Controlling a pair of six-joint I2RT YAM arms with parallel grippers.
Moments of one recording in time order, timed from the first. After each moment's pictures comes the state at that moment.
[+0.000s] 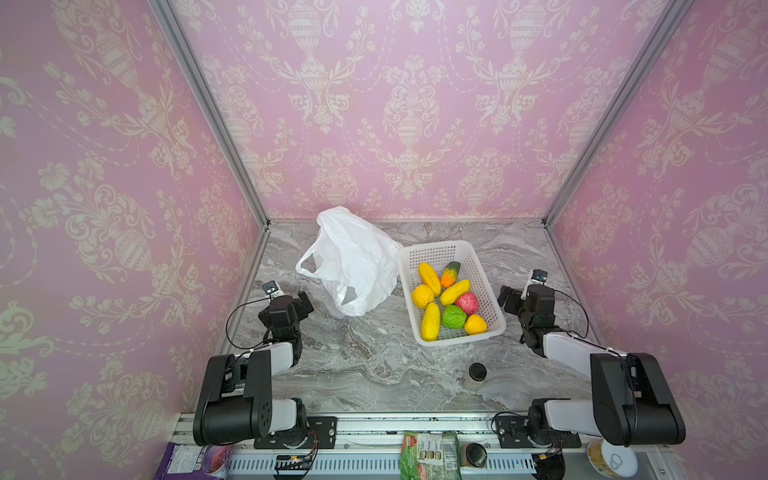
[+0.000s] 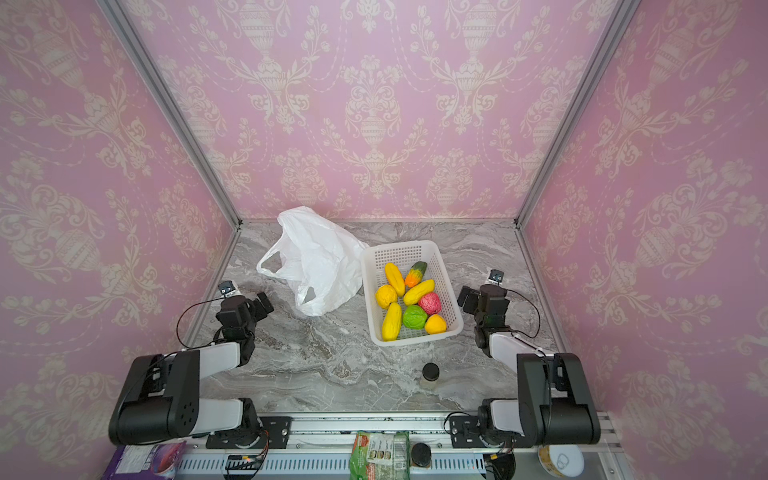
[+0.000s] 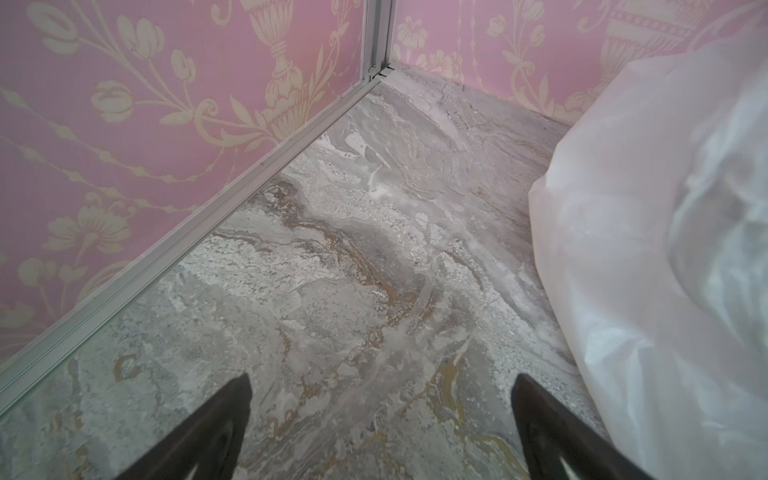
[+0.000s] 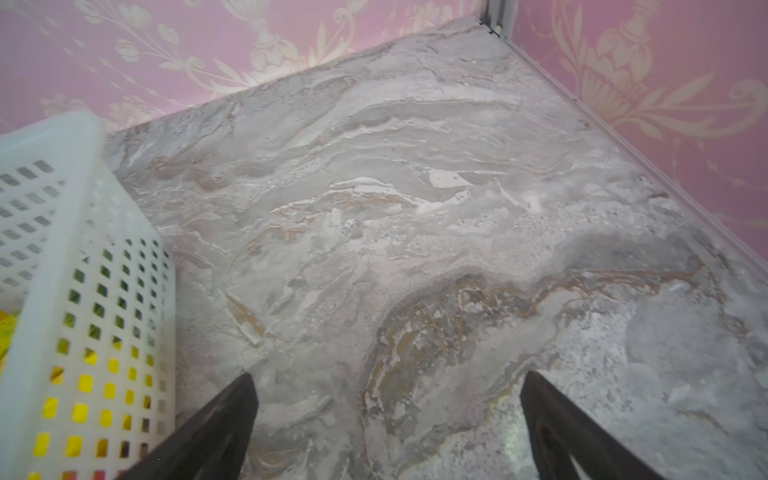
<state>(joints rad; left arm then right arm) 0.13 1.37 0.30 0.62 -0.24 -0.28 -0.01 1.34 0.41 0.44 0.16 0.26</state>
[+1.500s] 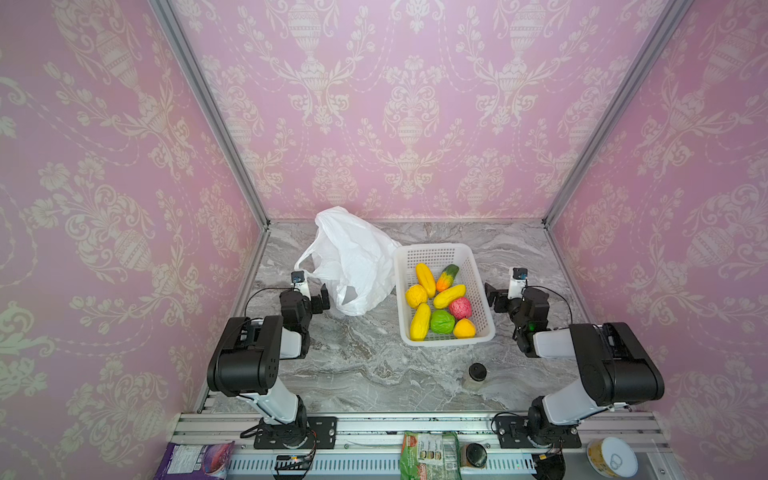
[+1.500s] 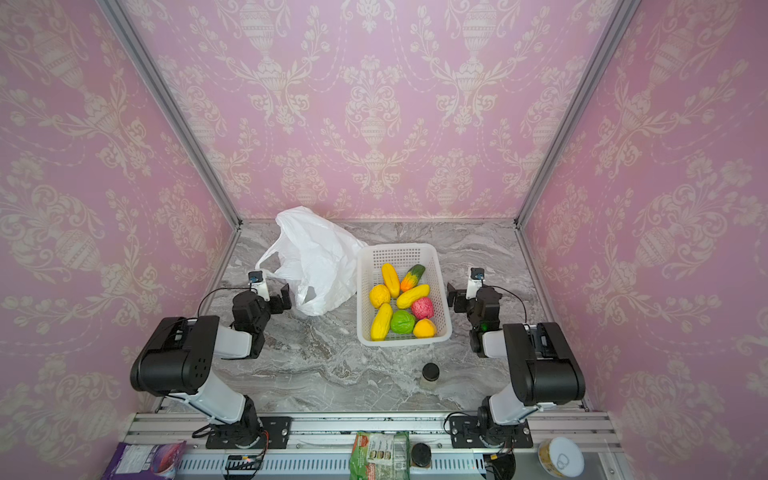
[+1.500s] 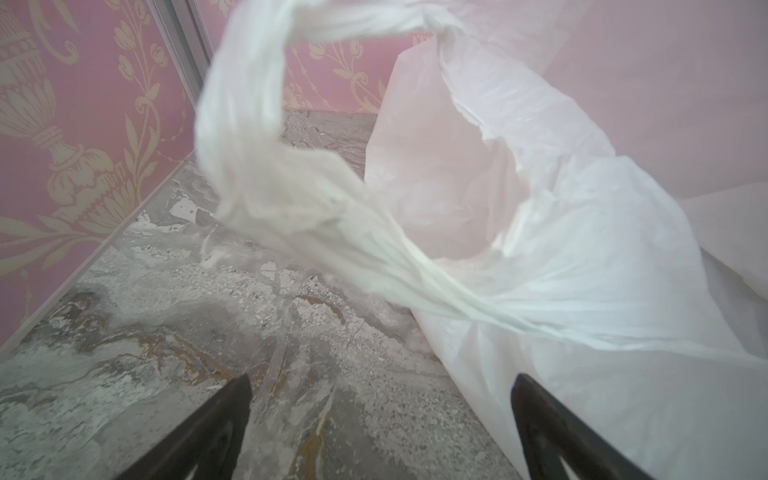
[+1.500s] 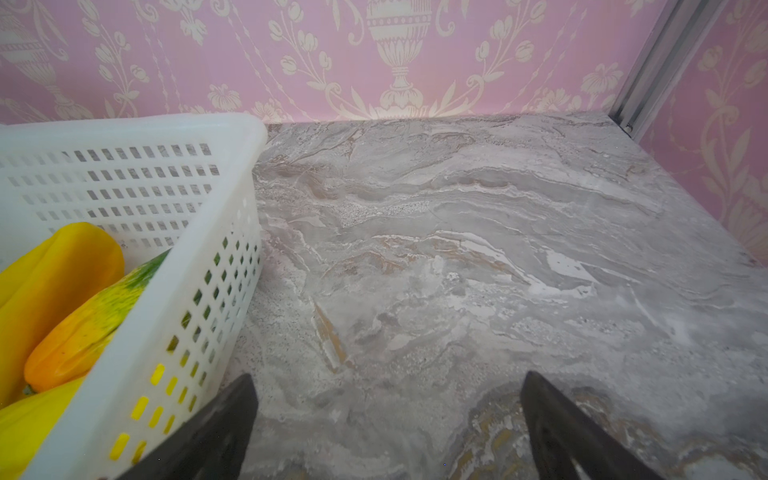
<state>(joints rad) 0.06 1.63 0.35 0.95 0.00 -0.05 0.00 1.55 0.35 0.87 -0.05 0.05</state>
